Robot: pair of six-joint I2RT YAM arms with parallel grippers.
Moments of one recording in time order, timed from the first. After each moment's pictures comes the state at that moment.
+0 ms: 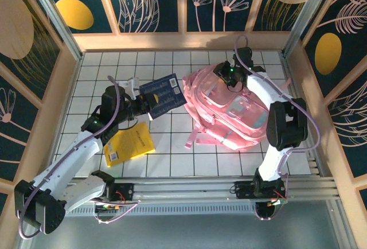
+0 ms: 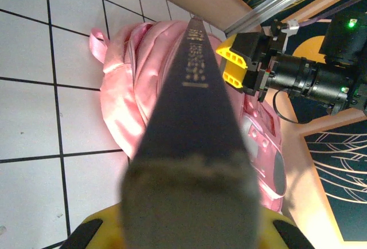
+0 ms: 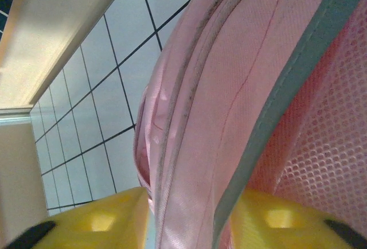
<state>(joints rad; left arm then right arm) -0.45 1.02 0.80 -0.19 0.33 -0.78 0.23 1.82 1.41 -0.40 -0.32 0.83</state>
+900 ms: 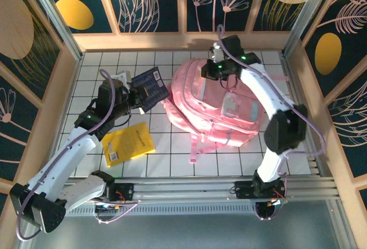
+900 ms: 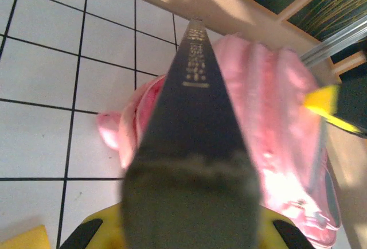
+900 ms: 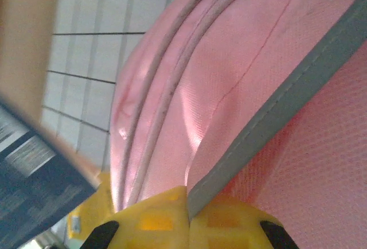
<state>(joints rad) -0.45 1.03 0.97 -0.43 0.06 -0.69 0.36 1.72 1.66 -0.79 -0.48 0.39</state>
